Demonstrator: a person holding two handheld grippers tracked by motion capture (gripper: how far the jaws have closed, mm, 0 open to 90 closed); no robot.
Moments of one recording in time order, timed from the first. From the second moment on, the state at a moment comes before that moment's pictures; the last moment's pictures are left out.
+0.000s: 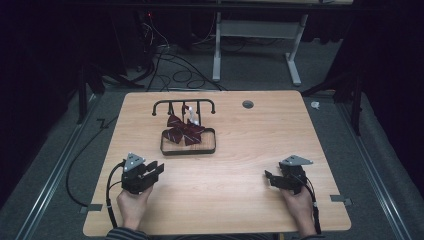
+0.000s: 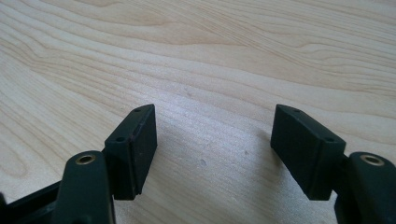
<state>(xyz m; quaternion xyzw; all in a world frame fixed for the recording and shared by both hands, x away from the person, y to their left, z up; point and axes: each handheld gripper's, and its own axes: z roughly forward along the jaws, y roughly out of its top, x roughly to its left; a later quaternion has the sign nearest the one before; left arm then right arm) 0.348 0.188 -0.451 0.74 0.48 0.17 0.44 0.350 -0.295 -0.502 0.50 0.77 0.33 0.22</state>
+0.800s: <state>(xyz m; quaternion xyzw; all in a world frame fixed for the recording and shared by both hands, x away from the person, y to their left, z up) 0.344 0.195 -0.475 0.74 0.50 0.15 0.43 0.350 -0.295 -0.502 0.50 0.78 0.33 0.22</state>
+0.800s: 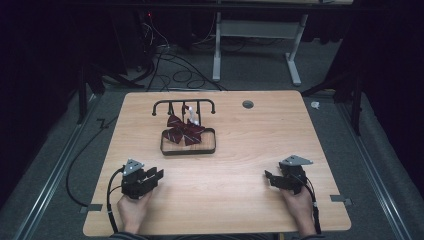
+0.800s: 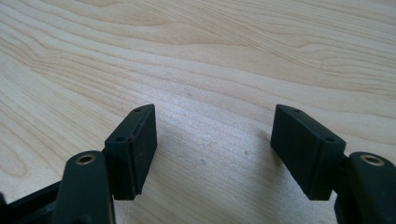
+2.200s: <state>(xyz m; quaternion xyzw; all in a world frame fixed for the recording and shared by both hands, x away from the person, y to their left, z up) 0.344 0.197 -0.507 0.73 0.53 0.19 0.39 0.350 -0.295 -0.502 0.49 0.78 0.33 0.22</state>
